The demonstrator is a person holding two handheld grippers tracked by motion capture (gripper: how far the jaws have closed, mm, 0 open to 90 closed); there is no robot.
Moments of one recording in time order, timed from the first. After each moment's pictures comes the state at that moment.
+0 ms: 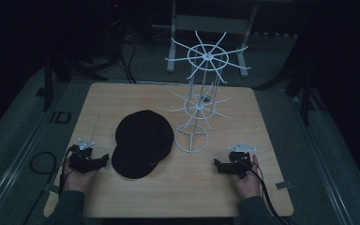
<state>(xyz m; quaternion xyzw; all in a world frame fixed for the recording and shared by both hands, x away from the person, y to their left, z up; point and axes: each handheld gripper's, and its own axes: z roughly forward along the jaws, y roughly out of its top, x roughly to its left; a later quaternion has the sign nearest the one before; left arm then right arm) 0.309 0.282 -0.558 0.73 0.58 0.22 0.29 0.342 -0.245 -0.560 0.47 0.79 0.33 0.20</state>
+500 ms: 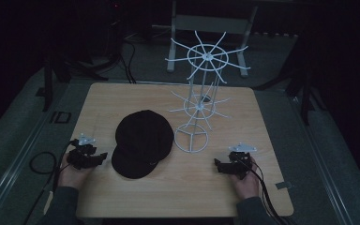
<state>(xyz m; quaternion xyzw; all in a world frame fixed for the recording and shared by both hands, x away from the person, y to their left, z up) 0.314 0.287 -0.533 0.78 0.53 0.19 0.29 0.342 -0.246 -0.560 0.47 0.79 0.33 0.20</state>
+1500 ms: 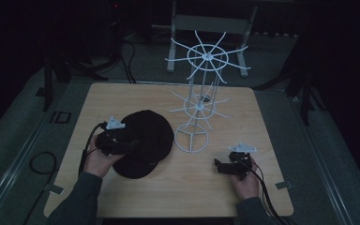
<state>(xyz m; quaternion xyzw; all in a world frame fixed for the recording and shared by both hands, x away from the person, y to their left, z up) 0.336 0.186 -0.464 0.79 0.47 0.17 0.36 0.341 -0.246 -0.560 0.47 0.79 0.33 0.20</state>
